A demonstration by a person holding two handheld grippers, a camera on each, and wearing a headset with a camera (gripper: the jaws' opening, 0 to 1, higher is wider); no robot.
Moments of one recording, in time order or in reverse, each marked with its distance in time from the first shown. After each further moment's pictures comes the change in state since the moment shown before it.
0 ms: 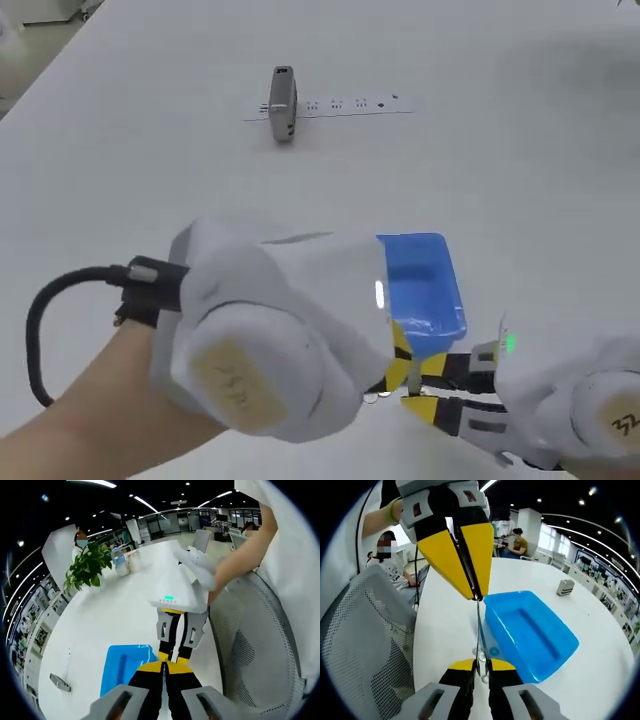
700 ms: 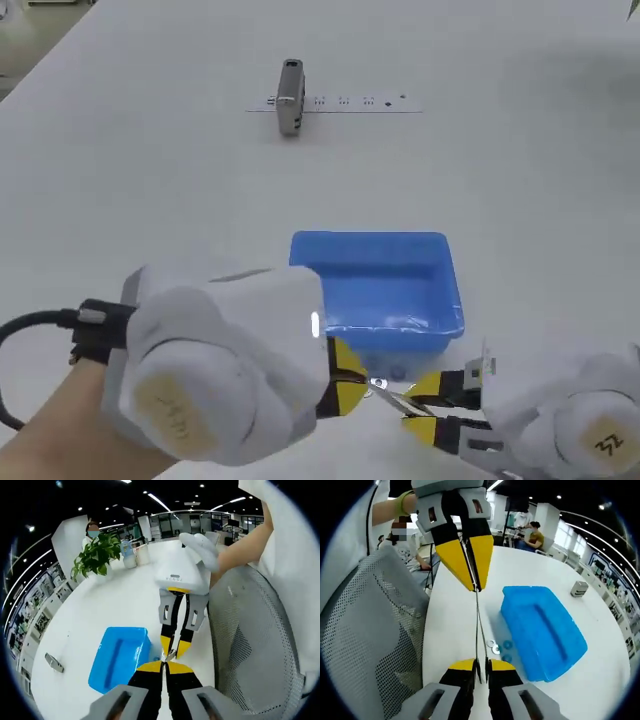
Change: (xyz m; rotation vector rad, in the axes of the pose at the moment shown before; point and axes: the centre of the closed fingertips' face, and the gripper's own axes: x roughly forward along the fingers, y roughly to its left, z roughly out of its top) left arm -0.013 -0.015 -0.027 -0.099 -0.004 0.034; right arm -0.004 0.016 -0.007 -0.072 0.083 0.061
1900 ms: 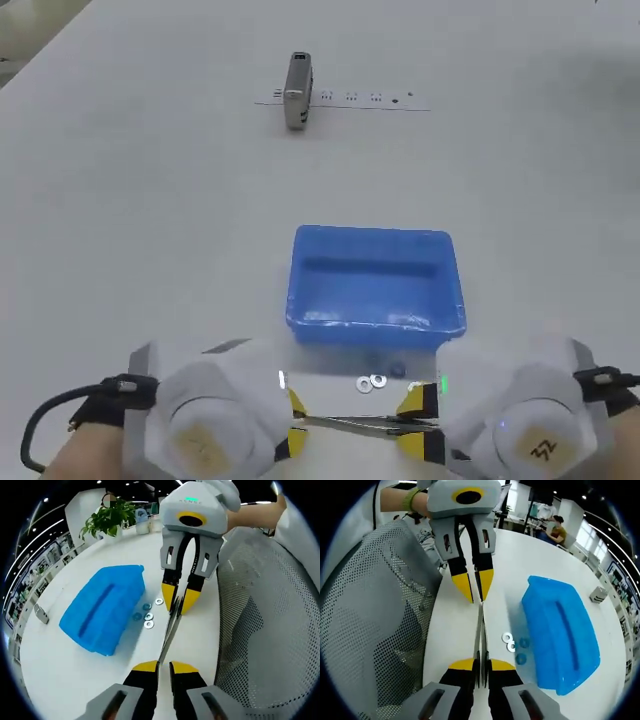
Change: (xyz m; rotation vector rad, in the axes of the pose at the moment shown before) left arm 0.034 -0.026 -0.108 -0.176 0.180 0.023; right arm 0.020 0.020 -0.020 -0.170 0.181 0.129
